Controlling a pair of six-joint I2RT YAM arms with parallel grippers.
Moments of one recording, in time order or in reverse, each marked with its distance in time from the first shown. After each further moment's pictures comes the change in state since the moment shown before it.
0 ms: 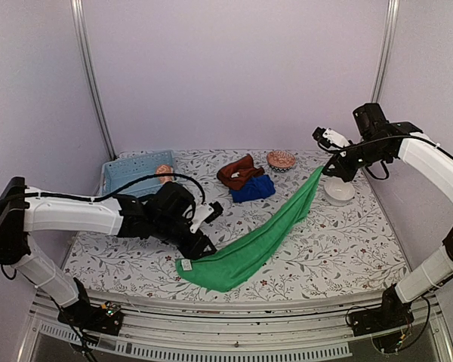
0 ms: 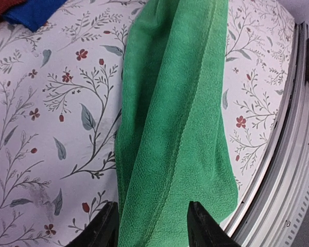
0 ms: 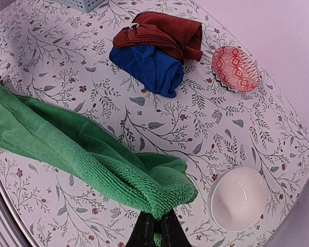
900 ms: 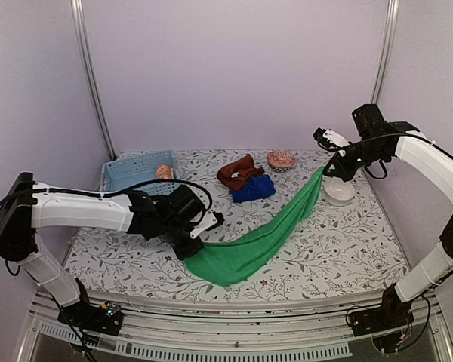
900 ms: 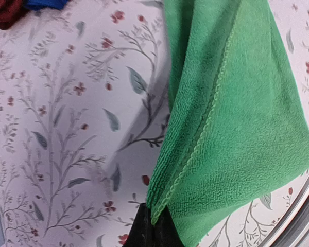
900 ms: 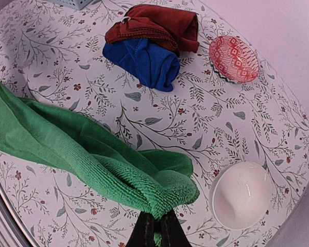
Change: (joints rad) left arm -0.060 0.124 0.124 -0.265 -0.299 0.230; right arm -0.024 0.035 0.002 0.001 -0.006 0.019
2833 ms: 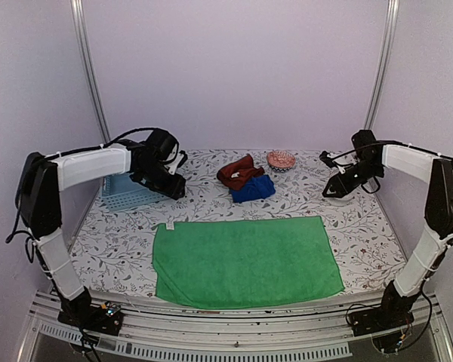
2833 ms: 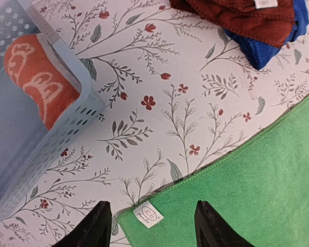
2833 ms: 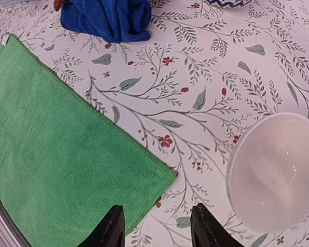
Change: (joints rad) left arm 0.460 0.216 0.436 -0.158 0.078 -0.176; right arm -0.161 0.251 -0.080 0.109 -0.102 0.064
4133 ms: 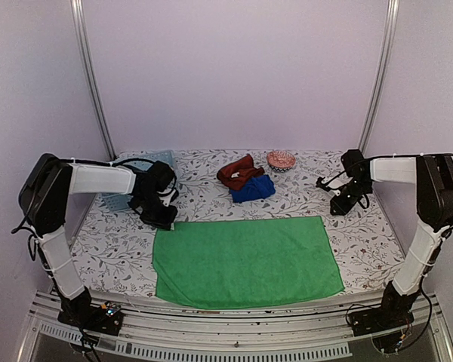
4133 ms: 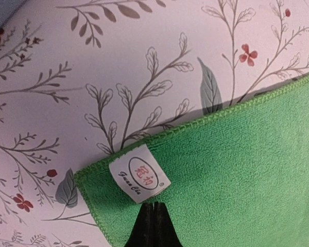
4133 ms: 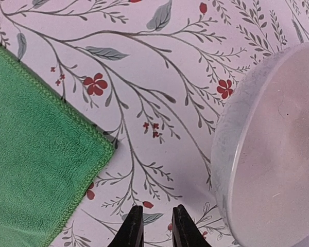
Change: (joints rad) left arm 0.013 0.013 -0.269 0.019 0.068 -0.174; right arm 0.040 0.050 -0.164 0.119 0.325 -0.099
